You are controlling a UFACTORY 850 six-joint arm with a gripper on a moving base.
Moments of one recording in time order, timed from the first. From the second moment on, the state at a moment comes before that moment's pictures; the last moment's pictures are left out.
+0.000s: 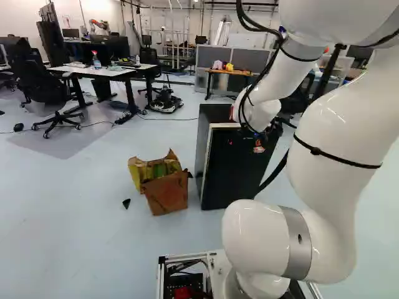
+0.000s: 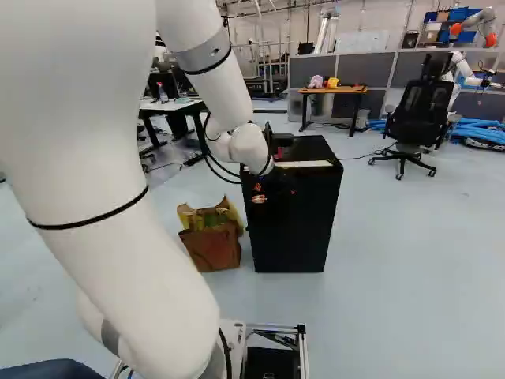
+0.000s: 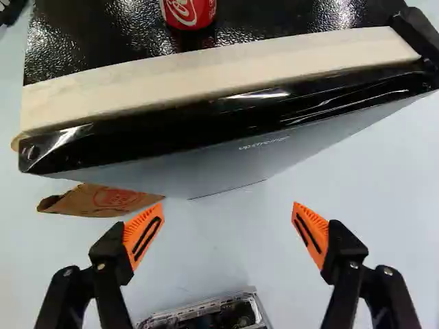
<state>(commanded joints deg) -18.4 -5.6 -36.7 -6.8 4.0 0.0</state>
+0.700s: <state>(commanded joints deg) -17.9 -0.2 -30.9 -6.8 14.2 0.0</state>
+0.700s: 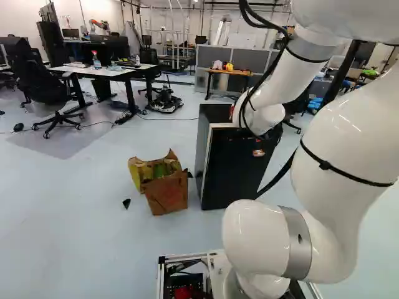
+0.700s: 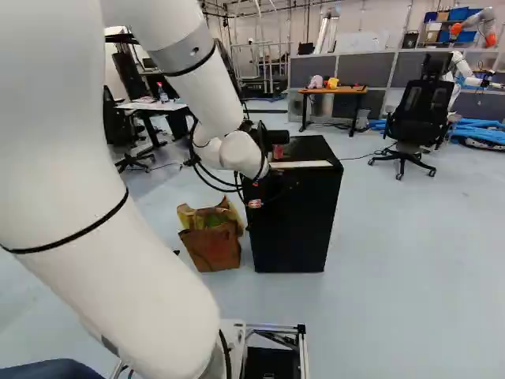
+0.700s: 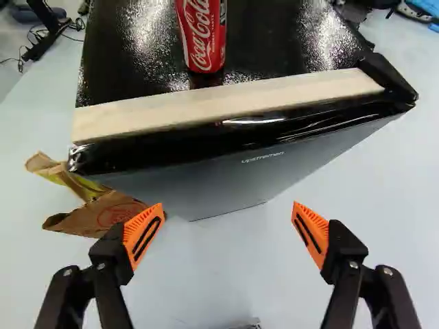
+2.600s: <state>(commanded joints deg) -16.7 -4.4 -35.3 -9.0 38.7 0.0</state>
